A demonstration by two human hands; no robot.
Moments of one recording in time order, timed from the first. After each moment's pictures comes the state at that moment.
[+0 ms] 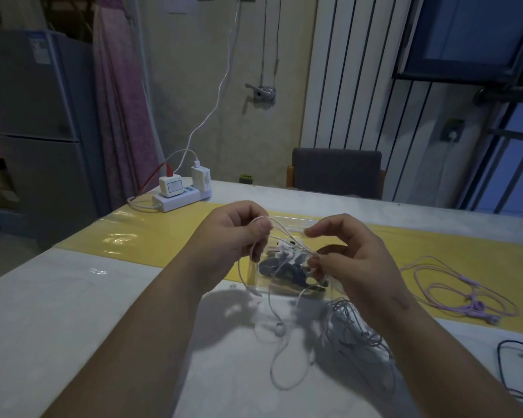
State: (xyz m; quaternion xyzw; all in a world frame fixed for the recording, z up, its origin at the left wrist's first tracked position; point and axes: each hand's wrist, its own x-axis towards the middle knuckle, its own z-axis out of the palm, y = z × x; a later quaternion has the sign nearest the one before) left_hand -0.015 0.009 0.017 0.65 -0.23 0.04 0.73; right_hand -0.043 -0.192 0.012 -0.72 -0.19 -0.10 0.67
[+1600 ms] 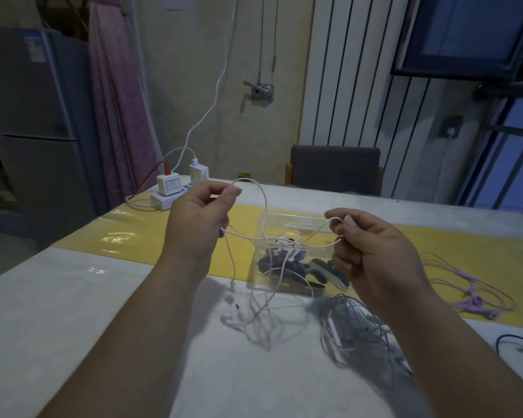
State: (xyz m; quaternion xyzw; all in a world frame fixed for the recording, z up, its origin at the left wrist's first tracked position) left_hand -0.008 0.017 0.024 0.63 -0.05 0.27 0.73; right_hand -0.037 -0.200 0.022 -0.57 -0.10 -0.04 0.81
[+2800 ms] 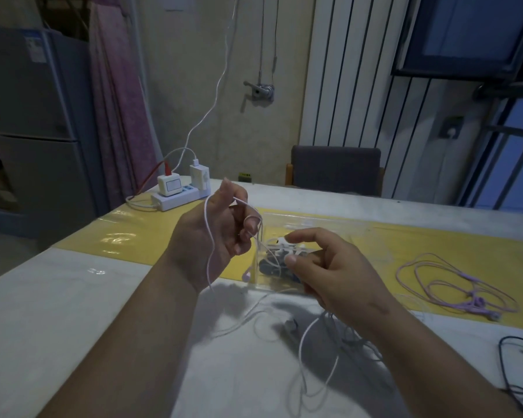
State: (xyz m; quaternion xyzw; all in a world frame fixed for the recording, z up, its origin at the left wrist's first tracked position) left_hand -0.011 0.023 0.022 0.52 -0.23 -0.04 0.82; right_hand -0.044 -0.176 0.003 -0.78 -0.19 -0.05 0.59
